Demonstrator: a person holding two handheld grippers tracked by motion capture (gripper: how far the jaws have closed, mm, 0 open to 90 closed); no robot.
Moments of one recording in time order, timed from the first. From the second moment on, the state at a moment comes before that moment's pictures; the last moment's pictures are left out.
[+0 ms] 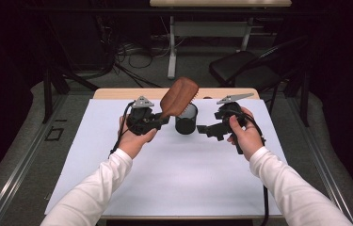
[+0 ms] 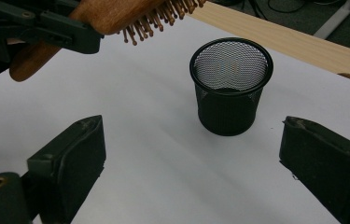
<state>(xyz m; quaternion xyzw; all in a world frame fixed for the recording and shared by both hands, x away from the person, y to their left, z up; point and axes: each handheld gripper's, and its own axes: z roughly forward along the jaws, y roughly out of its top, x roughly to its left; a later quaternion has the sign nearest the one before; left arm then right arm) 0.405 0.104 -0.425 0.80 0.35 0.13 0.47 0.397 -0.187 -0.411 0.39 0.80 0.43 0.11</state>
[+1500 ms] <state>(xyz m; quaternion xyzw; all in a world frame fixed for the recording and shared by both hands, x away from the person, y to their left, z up) 0.419 0.103 -0.431 0.79 0.37 0.13 0.47 0.454 -0.185 -0.387 0.45 0.76 0.46 0.10</state>
